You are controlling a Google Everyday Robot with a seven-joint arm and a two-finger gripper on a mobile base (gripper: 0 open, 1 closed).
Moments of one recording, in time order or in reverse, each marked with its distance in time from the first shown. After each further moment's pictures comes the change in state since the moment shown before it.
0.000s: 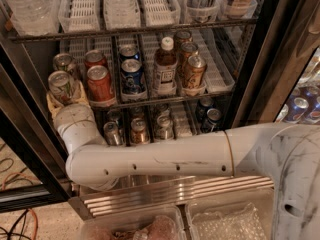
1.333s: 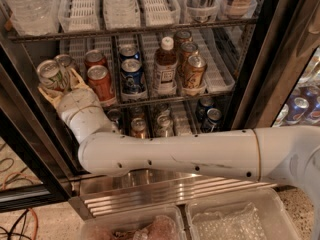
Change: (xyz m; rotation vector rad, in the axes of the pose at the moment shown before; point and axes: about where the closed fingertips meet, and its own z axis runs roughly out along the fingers) arm -0.055 -0.017 -0.007 -0.067 -0.086 -0.117
